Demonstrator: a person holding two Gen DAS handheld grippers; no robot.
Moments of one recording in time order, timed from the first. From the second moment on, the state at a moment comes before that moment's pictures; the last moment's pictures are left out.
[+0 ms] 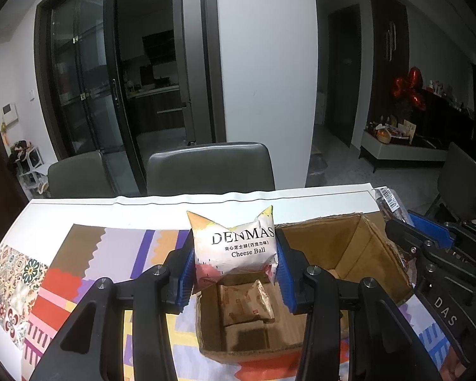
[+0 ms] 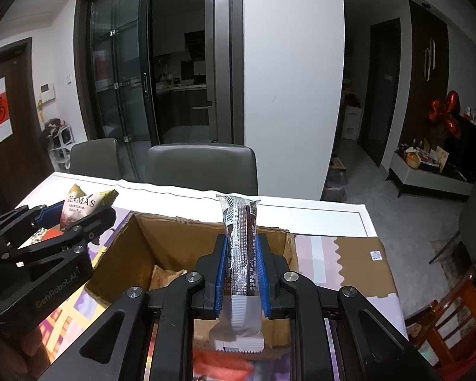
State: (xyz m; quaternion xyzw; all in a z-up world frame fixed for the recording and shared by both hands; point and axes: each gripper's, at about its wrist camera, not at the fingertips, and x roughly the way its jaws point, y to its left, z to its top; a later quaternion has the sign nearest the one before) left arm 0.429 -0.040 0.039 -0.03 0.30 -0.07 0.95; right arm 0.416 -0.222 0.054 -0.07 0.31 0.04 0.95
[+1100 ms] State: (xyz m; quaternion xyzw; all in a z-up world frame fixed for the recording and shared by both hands) left arm 0.427 -0.032 0.030 -0.03 0.30 -0.02 0.95; right arm 0.426 -0.221 0.046 -0.08 0.30 0.00 0.95
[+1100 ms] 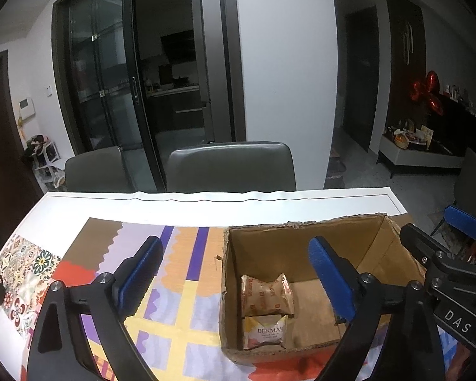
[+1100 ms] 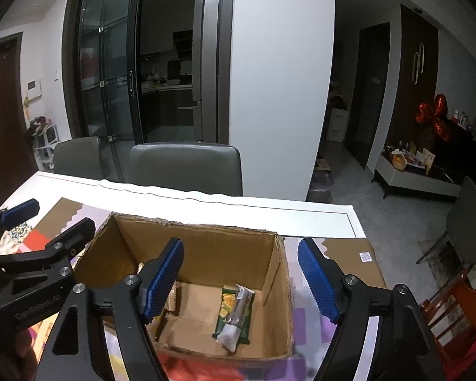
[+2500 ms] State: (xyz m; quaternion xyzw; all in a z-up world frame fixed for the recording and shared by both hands) left arm 0.332 -0.025 0.045 -0.02 0.28 -0.03 0.96; right arm 0.317 -0.232 0.076 -0.08 0.28 -0.01 0.96
